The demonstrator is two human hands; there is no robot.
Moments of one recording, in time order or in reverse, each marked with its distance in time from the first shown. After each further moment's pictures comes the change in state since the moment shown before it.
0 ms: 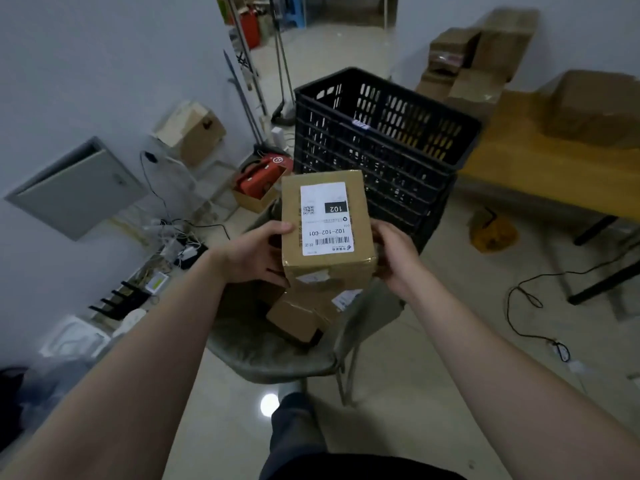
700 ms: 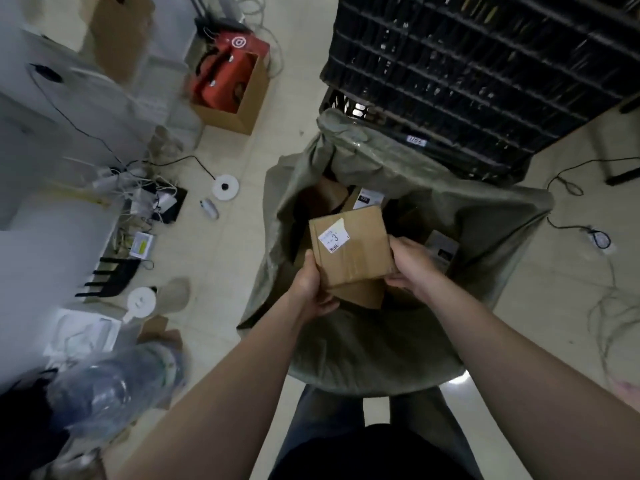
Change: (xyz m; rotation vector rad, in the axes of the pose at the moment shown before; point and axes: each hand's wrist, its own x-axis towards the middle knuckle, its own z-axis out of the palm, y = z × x) left_hand 0.168 -0.145 -0.176 -0.426 0.296 -0.669; right_hand 0.168 0.171 0.181 -0.314 0.274 0.535
